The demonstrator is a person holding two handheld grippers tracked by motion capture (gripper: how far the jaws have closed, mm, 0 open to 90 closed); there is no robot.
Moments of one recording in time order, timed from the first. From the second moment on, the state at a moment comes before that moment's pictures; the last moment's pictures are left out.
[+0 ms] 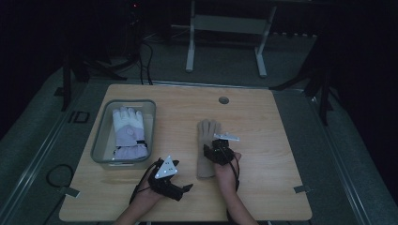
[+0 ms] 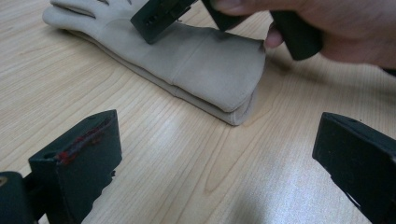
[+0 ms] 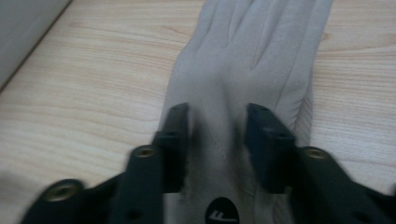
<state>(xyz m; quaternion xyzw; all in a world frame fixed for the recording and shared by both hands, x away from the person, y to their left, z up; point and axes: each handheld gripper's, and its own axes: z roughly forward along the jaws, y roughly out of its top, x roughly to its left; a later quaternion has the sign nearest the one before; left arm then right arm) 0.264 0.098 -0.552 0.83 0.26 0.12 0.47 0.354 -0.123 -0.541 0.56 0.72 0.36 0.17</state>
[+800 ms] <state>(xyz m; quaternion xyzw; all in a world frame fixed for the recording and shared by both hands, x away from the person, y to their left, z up) 0.265 0.086 -0.547 0.83 0.28 0.10 0.48 0.354 -0.184 -0.524 0.35 0.85 0.37 0.18</state>
